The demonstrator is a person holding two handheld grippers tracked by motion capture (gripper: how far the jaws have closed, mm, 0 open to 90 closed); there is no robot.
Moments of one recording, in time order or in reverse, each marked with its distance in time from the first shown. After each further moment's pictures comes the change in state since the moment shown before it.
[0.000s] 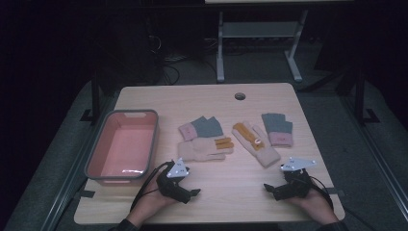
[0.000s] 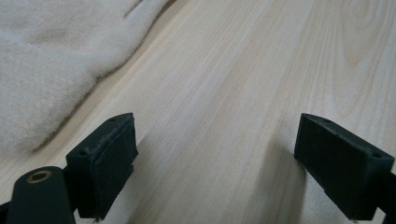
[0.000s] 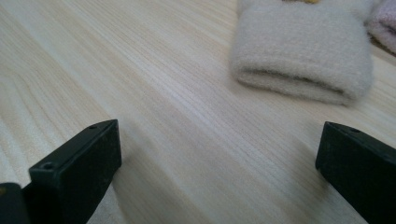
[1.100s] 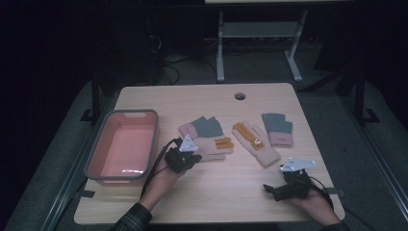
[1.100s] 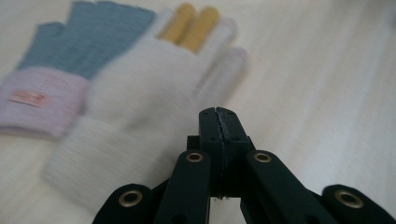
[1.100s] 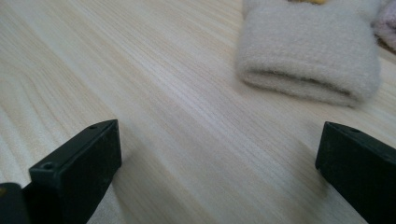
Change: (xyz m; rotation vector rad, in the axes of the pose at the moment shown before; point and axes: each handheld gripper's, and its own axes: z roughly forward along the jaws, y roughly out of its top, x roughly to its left) left arm 0.030 0.068 0.000 0.038 0.124 -0.051; right arm 0.002 0.000 0.000 0.001 0.006 -0.011
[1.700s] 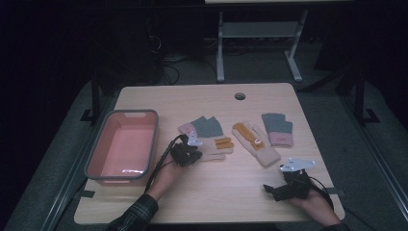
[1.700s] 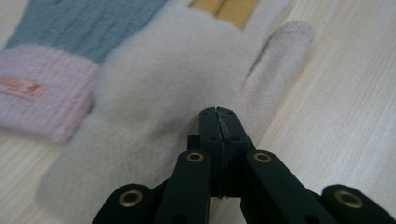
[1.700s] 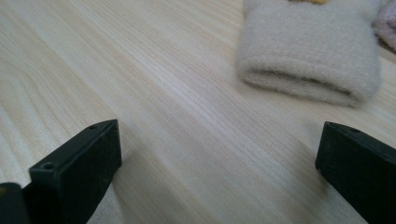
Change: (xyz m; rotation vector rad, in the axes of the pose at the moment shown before) left arm 0.016 -0.002 0.041 0.095 0.025 -0.001; right arm 0.000 0.000 0.000 -0.001 0.000 0.002
